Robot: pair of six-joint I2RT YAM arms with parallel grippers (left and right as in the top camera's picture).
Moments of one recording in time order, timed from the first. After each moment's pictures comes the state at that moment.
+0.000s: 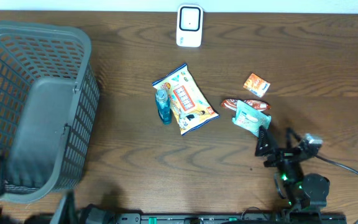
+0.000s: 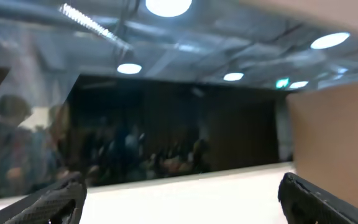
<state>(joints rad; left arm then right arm) -0.35 0.26 1.18 -0.37 0.11 -0.05 -0.01 0.07 0.01 -0.05 -0.26 0.55</state>
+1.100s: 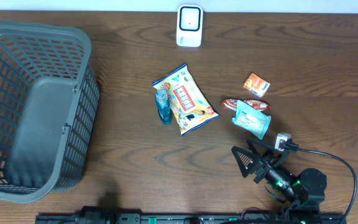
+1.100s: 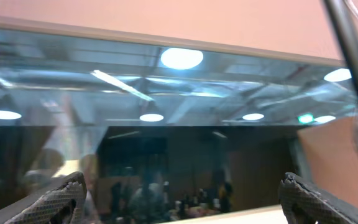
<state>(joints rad) -0.10 0.00 1.20 -0.42 0.21 -0.12 -0.01 0.14 0.01 -0.06 -0.77 0.71</state>
